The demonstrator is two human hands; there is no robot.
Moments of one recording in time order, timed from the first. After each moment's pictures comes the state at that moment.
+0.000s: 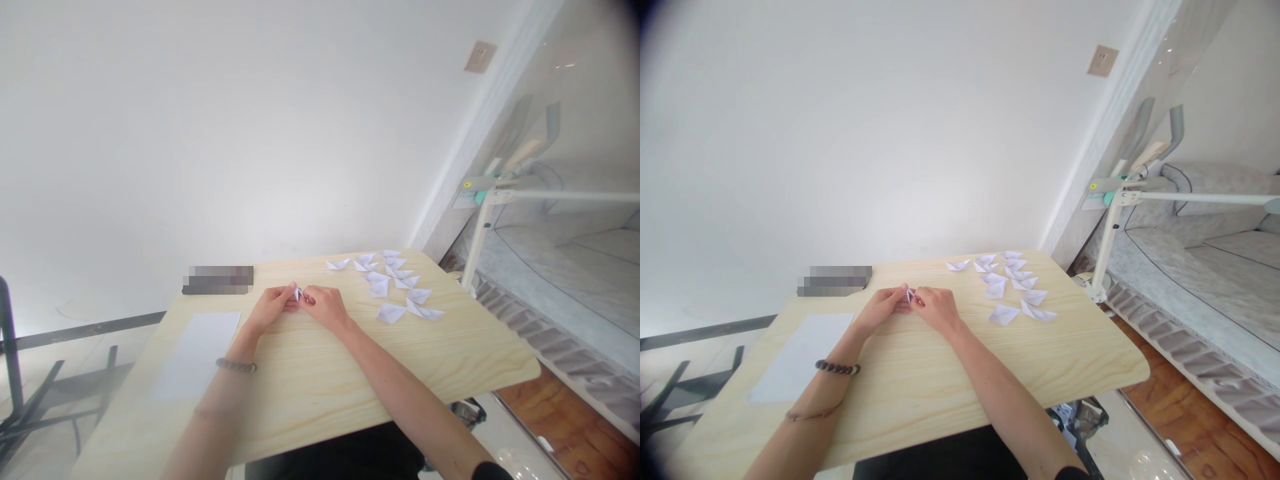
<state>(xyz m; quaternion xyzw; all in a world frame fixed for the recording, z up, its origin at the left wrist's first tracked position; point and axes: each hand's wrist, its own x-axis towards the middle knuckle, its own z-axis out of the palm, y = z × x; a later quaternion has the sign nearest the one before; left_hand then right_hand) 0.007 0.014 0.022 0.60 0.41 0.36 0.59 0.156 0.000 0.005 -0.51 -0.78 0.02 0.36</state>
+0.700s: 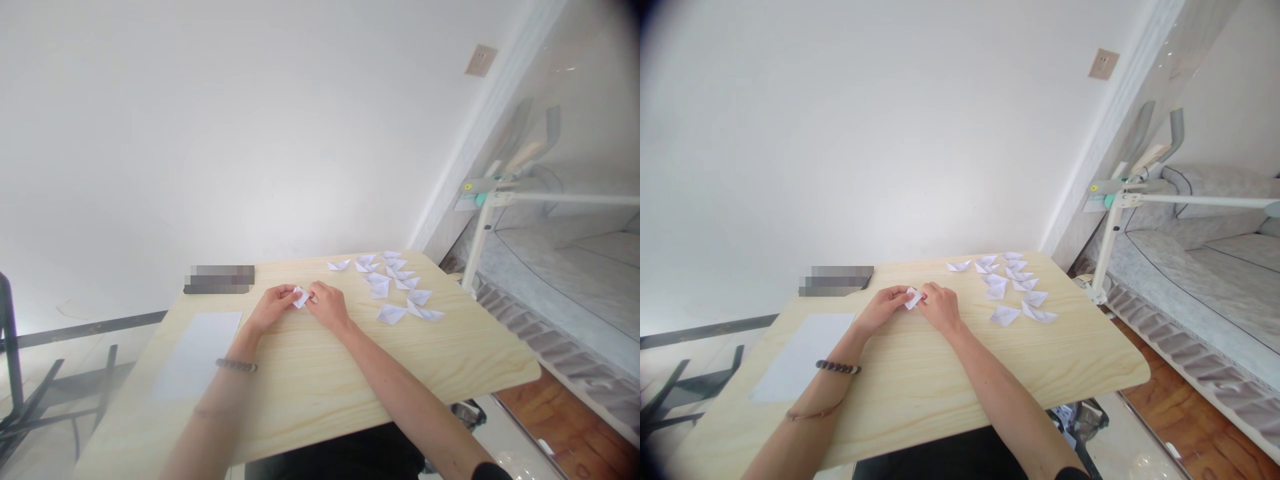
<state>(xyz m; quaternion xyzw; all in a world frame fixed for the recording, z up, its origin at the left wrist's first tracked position) 0.004 0.015 0.024 0.61 0.40 0.38 0.57 0.158 0.002 0.002 -0.55 -0.76 0.01 0.35</state>
